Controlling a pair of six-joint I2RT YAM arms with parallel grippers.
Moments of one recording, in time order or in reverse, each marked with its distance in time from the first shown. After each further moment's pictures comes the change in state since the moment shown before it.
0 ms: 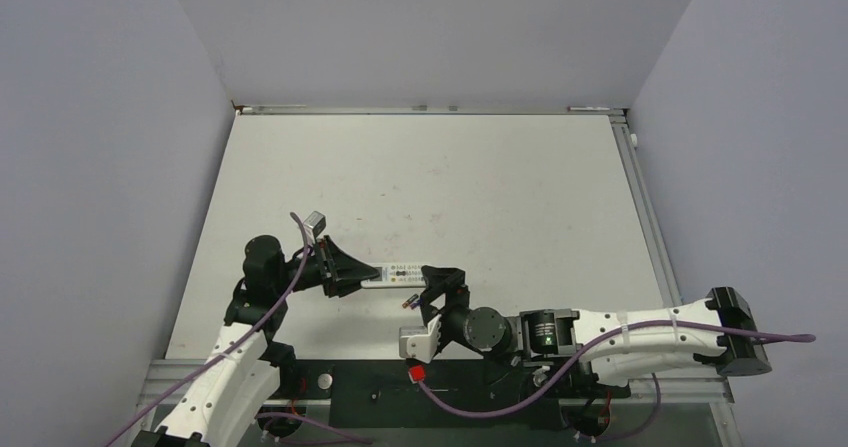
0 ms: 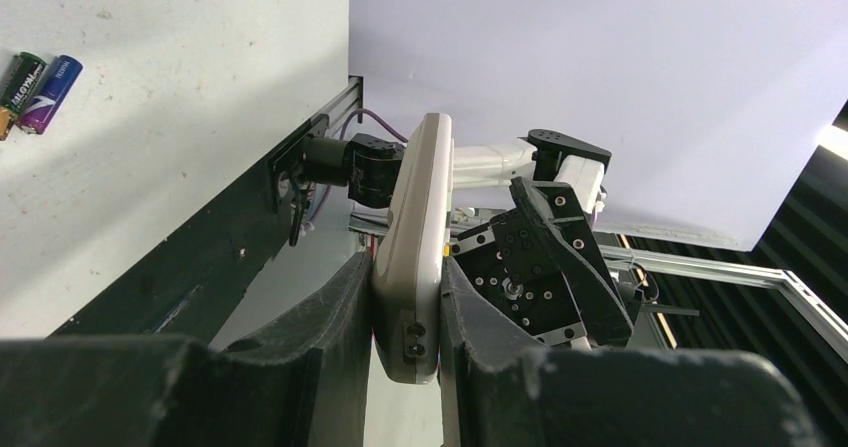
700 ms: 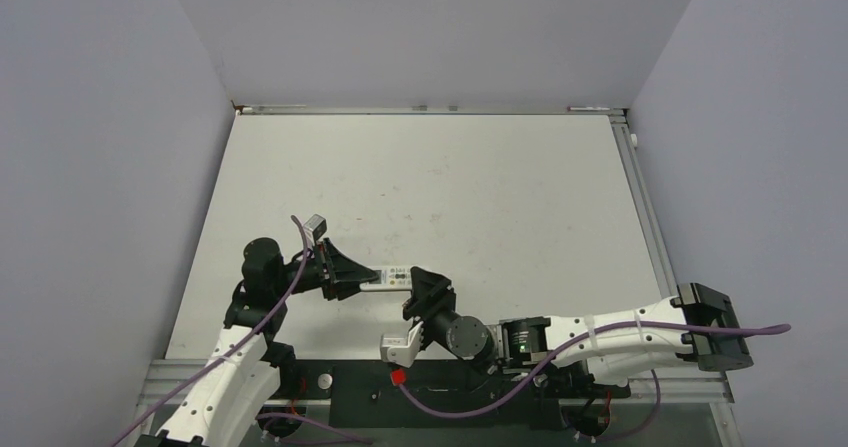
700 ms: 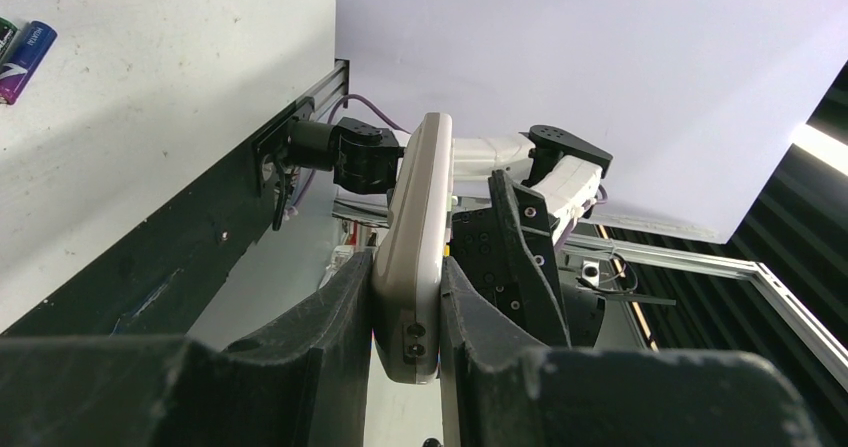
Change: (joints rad) left arm 0.006 -0.026 -0.015 0.005 0.039 -0.053; right arm 0.030 0.155 -0.042 0.292 0.182 -0.249
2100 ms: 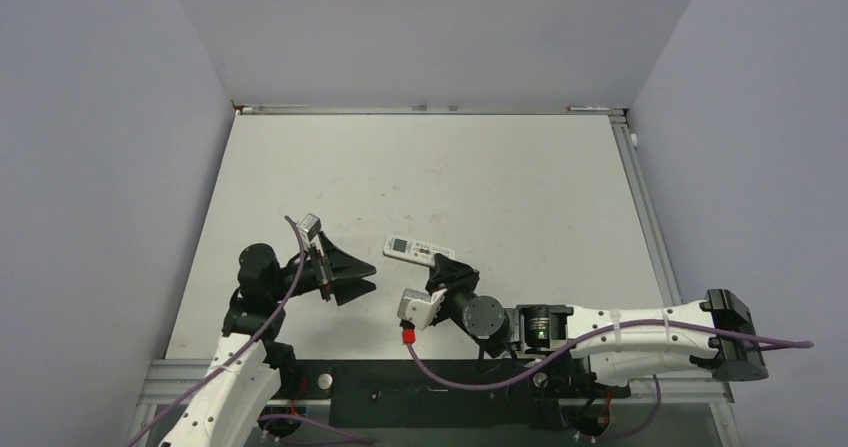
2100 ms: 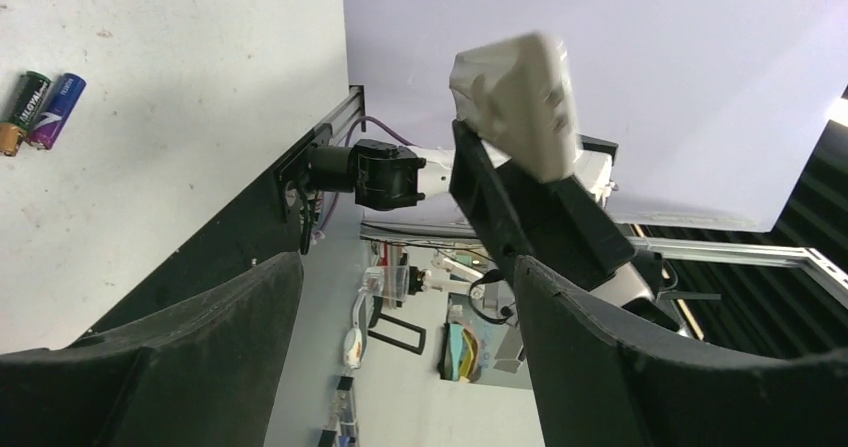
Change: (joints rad) left arm 0.020 -0.064 -0.028 0.024 -0.024 0.045; right arm -0.077 -0.107 0.002 -0.097 0.063 0.264
